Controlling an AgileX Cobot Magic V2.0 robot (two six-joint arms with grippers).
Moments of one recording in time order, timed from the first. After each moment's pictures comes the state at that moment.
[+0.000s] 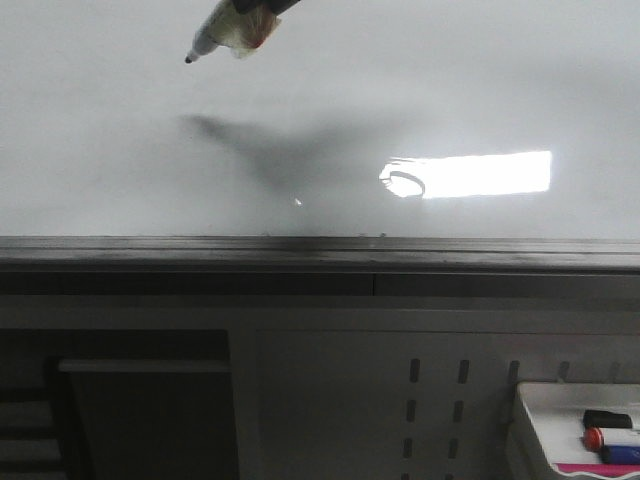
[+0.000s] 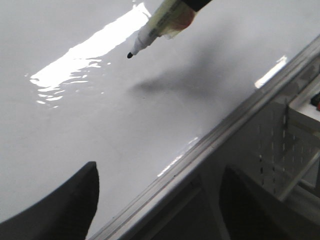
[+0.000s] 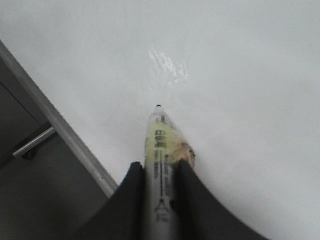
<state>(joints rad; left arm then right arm) -0.60 0.67 -0.37 0.36 0.11 -0.07 0.66 1.49 -1.26 0.20 0.43 -0.24</state>
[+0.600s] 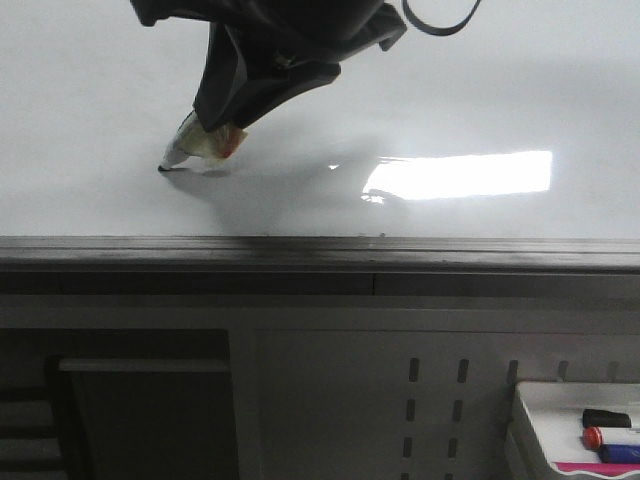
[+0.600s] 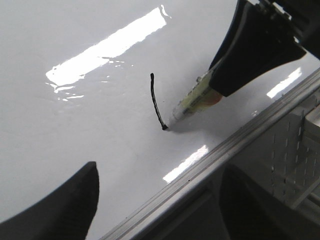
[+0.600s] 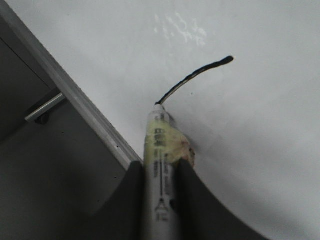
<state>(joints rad) -0.56 0.67 -0.37 0.34 0.08 -0.07 0.71 1.60 -1.22 0.22 0.41 -0.24</state>
